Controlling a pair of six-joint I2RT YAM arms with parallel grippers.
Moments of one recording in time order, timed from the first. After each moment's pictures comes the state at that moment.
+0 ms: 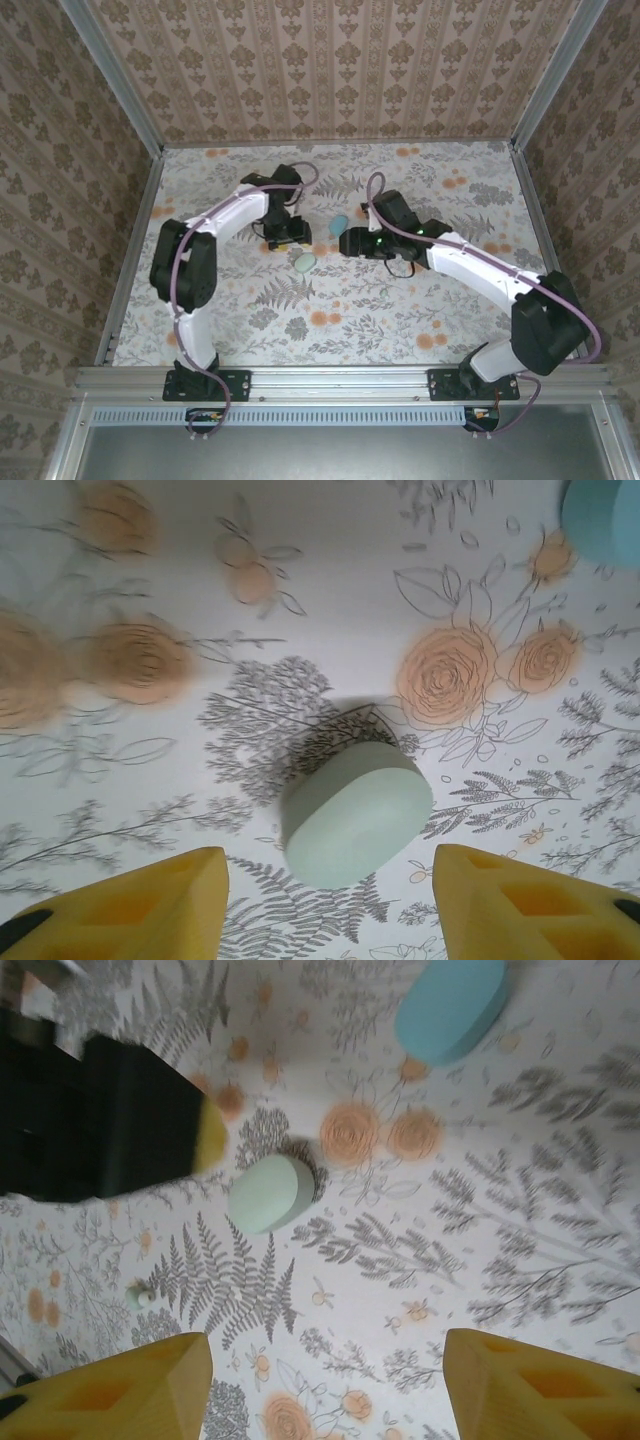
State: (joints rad) left arm -0.50 1.89 1.48 -0.99 0.22 -0.51; right arm 0.59 1.47 1.03 -0.43 -0.22 0.61
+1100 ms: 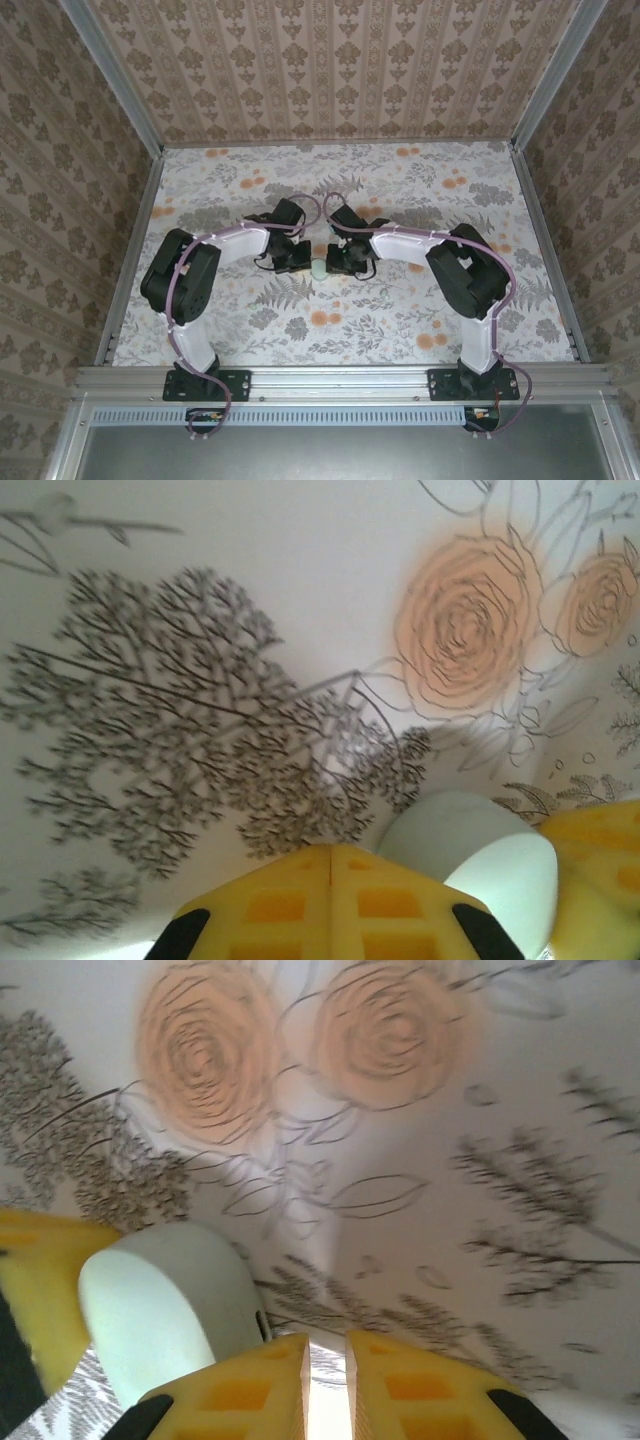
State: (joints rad) left arm -0.60 1.82 1.07 -0.51 0.30 -0.63; right arm 0.66 1.94 1.23 -0.46 -0.21 0.73
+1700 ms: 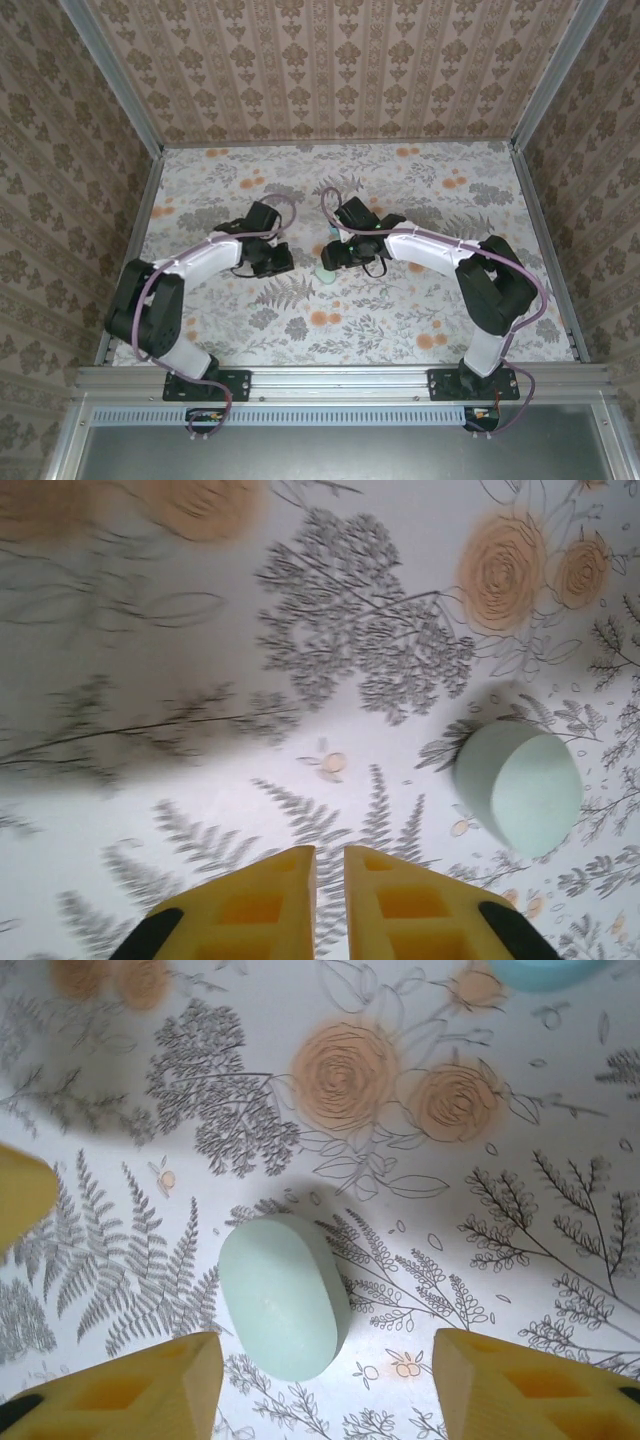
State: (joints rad) left arm -0.48 1.52 0.90 -0.57 0.29 -0.59; right arm 0.67 1.77 1.20 -0.51 -0.18 0.37
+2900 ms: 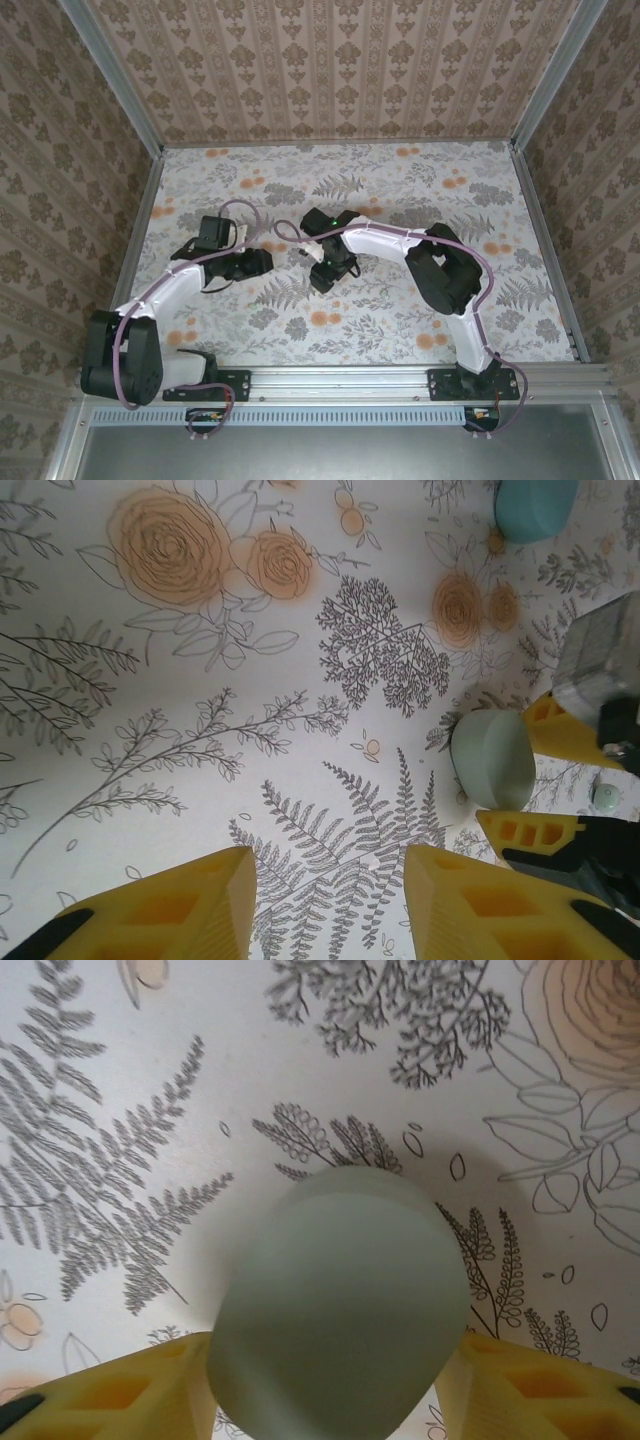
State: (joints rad) left arm -0.24 1.26 0.67 -0.43 0.47 -0.39; right arm 0.78 2.09 1.53 -0.88 -0.10 -0.04
